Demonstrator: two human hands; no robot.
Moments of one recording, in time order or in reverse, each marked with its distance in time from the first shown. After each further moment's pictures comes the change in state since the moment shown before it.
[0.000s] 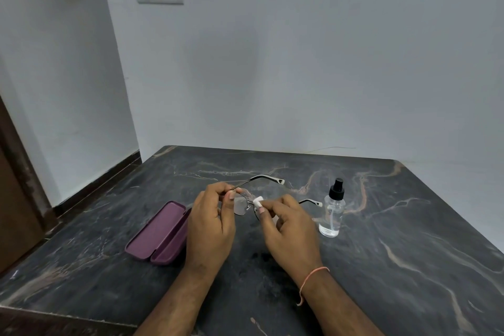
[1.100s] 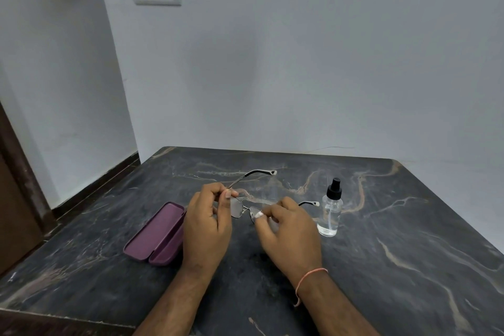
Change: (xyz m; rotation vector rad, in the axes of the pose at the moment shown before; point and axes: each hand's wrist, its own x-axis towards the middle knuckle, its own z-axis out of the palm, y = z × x) left_hand 0.001 0.003 -0.001 0.014 0.055 0.018; right_hand -0.002 -0.001 0.000 -0.200 0.047 -0.013
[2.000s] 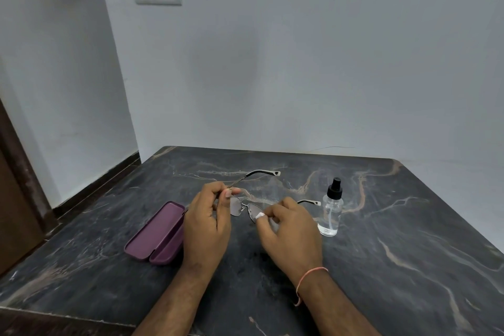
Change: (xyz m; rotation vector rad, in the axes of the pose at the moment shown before) left_hand 0.001 -0.003 0.000 -0.045 -0.015 0.034; right_hand 0.002 0.002 0.001 -0.044 -0.029 0.045
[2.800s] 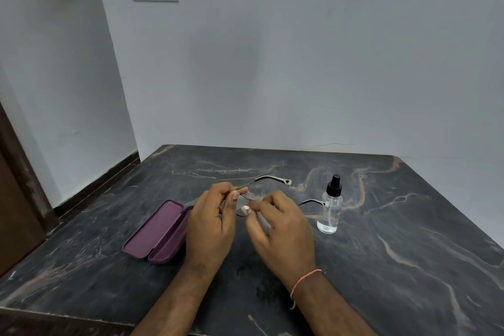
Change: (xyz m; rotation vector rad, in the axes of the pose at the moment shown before) left_hand -0.002 0.008 0.000 0.053 -0.057 0.115; right_hand -0.009 -0.012 0.002 0.151 0.175 -0.340
